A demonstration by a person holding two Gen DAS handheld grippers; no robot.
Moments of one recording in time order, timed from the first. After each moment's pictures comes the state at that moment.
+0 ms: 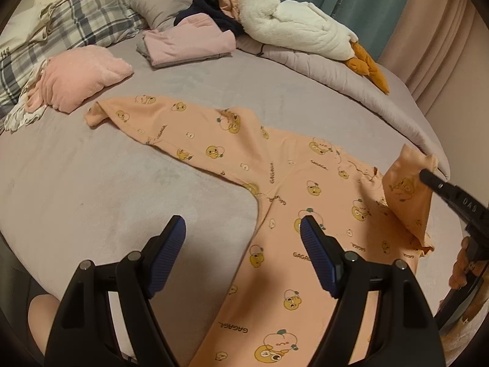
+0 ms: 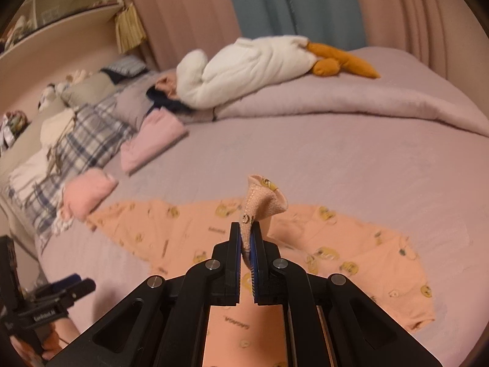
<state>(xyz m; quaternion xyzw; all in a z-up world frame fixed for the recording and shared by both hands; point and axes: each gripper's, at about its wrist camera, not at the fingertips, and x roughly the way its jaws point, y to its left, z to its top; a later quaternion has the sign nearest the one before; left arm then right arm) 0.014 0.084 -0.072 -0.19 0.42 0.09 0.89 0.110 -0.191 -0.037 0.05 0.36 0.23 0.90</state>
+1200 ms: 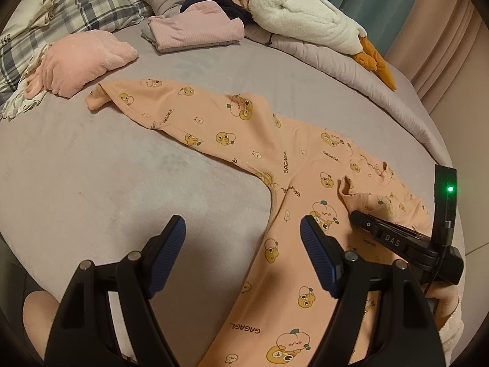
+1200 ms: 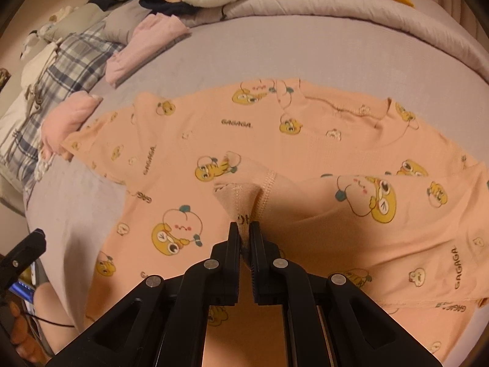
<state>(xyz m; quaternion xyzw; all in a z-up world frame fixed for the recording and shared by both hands) 0.015 0.095 -0.088 -0.20 0.43 0.09 0.88 0.126 -0.131 -0.127 0.00 0.51 0.24 0.83</state>
